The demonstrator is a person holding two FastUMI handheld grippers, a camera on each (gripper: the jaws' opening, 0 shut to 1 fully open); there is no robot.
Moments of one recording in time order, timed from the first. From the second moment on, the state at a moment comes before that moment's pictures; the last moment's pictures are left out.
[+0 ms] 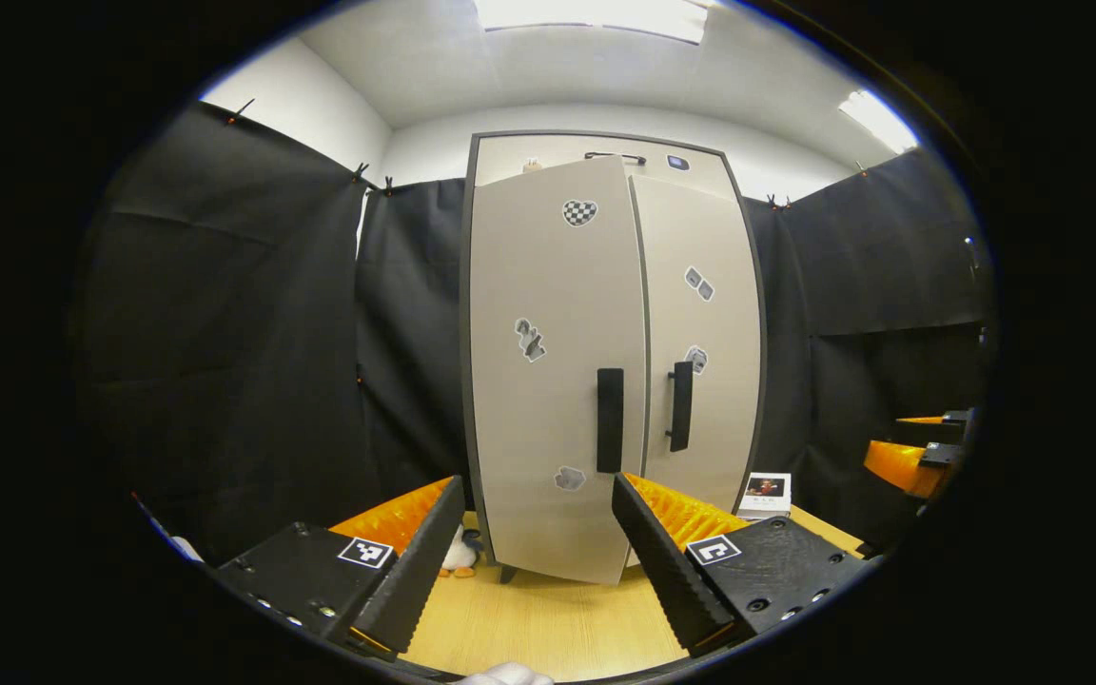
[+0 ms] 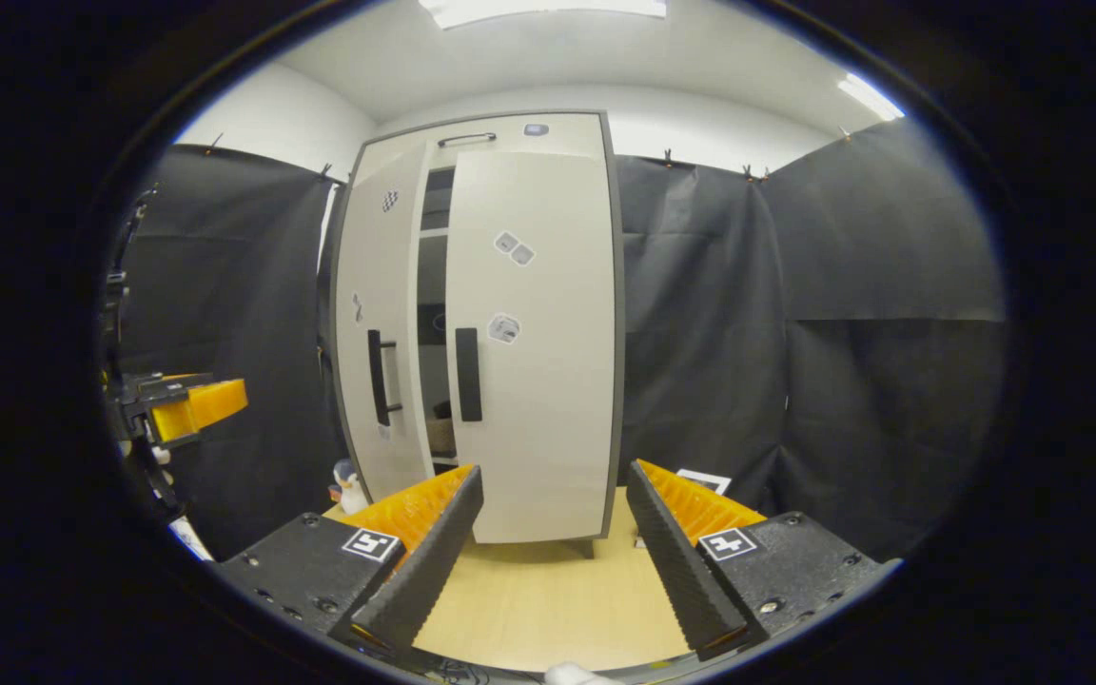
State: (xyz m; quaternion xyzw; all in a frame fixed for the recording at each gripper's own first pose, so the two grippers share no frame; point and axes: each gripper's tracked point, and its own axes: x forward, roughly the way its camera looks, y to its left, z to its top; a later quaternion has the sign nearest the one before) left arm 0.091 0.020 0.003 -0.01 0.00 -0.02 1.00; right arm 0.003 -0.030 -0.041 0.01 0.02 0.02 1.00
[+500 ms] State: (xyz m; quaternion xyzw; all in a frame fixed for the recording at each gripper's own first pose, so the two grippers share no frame) left arm 0.038 0.022 -0.027 0.01 0.02 0.00 1.00; right arm -0.016 -0.021 -0.053 0.01 0.03 0.01 1.00
